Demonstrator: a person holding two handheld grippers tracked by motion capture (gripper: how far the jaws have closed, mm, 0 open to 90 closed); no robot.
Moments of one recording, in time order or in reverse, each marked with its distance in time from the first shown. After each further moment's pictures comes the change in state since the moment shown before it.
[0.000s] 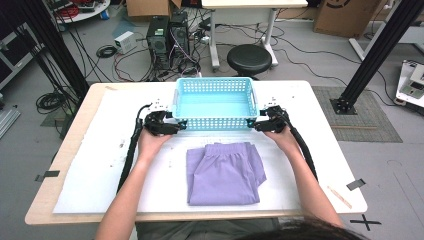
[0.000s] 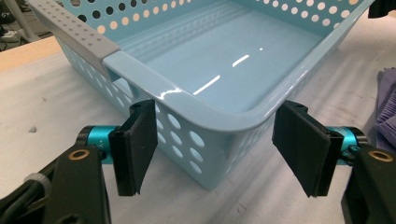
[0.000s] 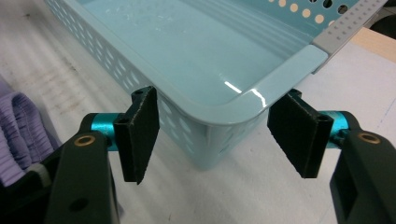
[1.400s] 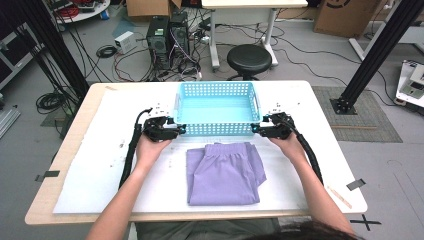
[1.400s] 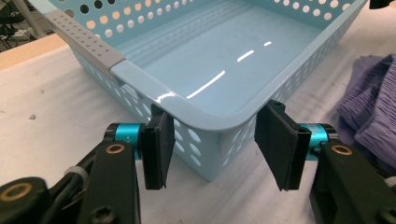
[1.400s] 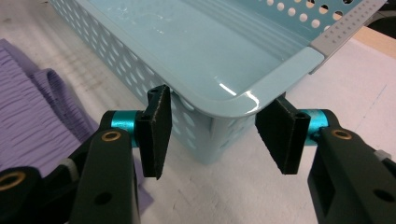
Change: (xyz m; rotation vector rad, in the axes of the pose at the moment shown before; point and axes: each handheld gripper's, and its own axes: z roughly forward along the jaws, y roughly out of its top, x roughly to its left) left arm -0.031 0.003 -0.022 0.044 0.029 0.040; right arm 0.017 -0.012 -0.025 0.005 -0.015 -0.034
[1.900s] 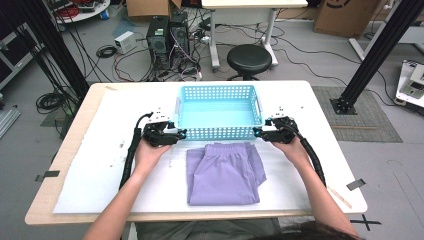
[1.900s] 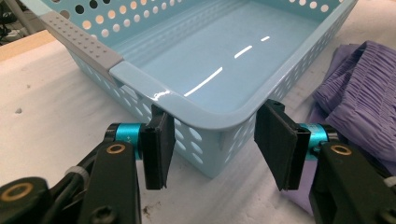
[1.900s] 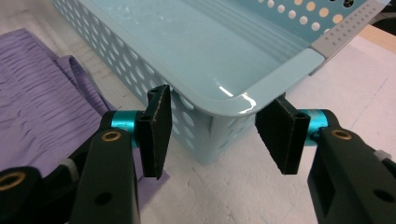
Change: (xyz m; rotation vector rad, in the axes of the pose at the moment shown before) left arm -0.013 -0.004 -0.008 0.009 -0.013 0.017; right arm 0.009 -0.007 -0.014 0.005 0.005 -0.013
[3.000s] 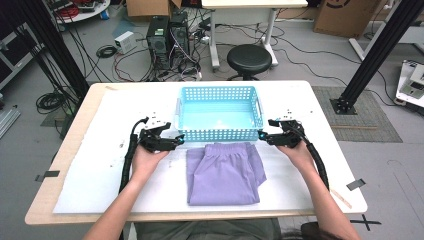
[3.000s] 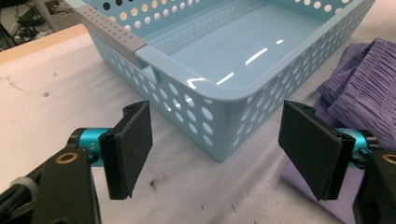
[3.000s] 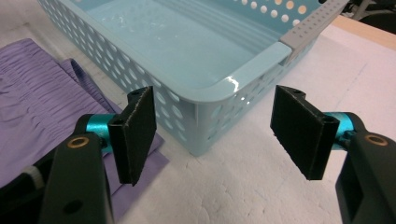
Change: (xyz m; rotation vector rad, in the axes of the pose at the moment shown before) left arm -0.010 -0.012 -0.017 -0.023 0.077 -0.009; right arm 0.000 -0.014 -0.016 -0.045 -0.029 0.059
